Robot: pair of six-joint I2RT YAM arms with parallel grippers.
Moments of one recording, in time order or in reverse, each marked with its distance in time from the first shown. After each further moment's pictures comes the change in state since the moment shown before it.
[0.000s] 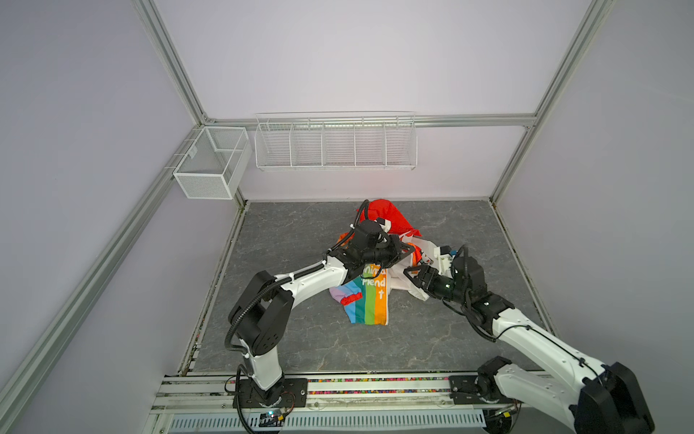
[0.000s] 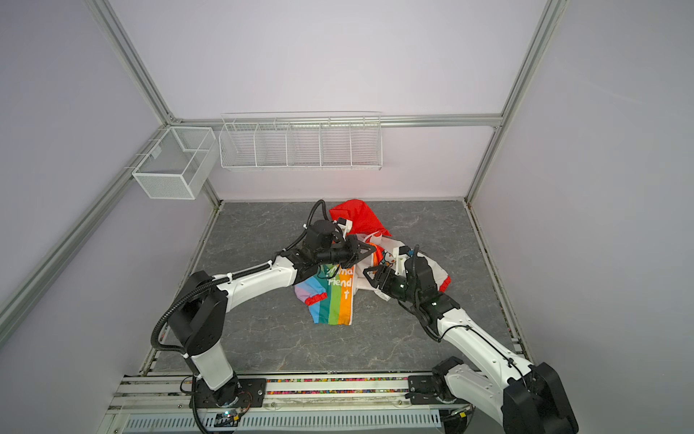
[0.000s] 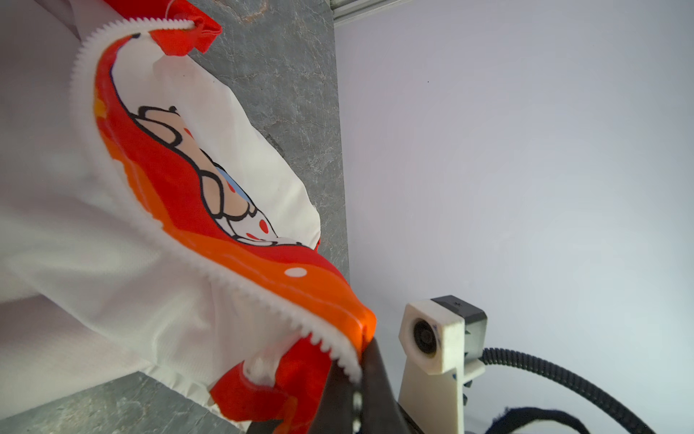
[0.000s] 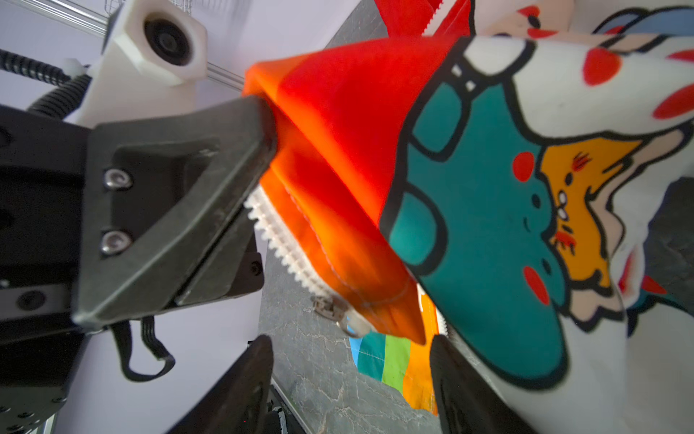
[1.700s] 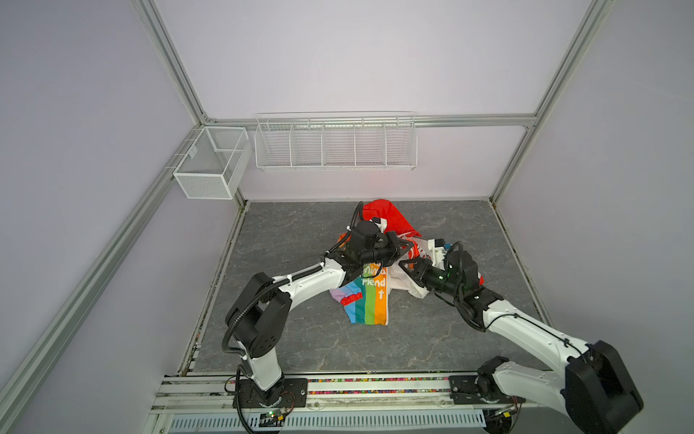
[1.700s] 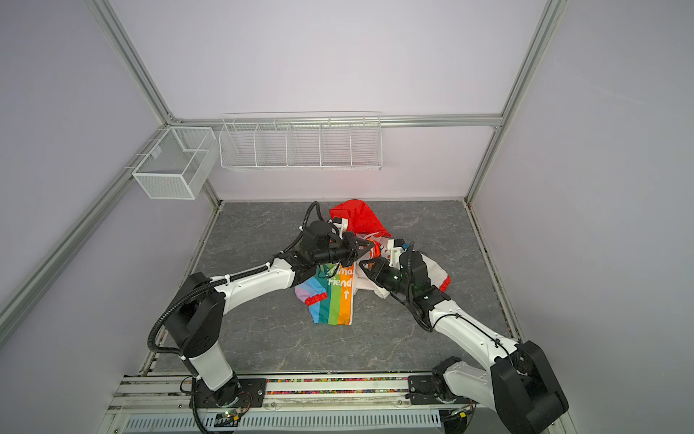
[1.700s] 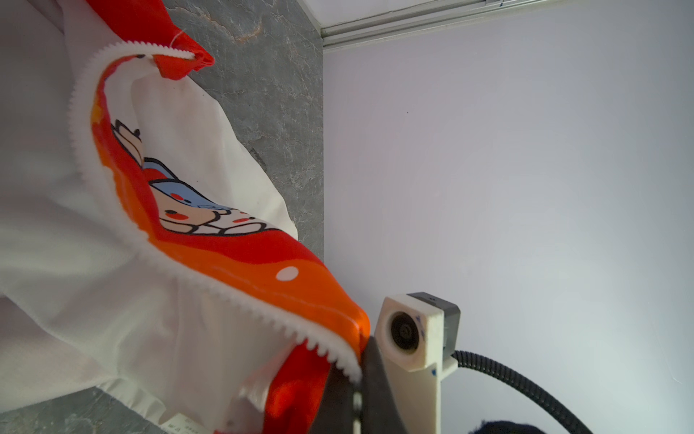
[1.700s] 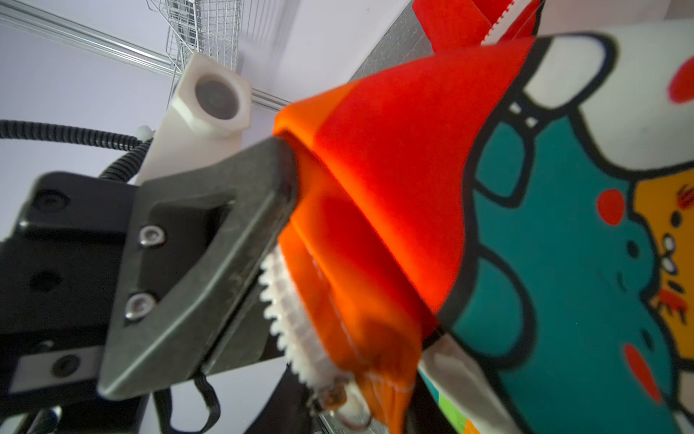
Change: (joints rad) left arm 0.000 -0.017 -0.034 0.089 -0.044 -0.106; right arm 0.024 0.108 0.030 0.193 -0.018 0.130
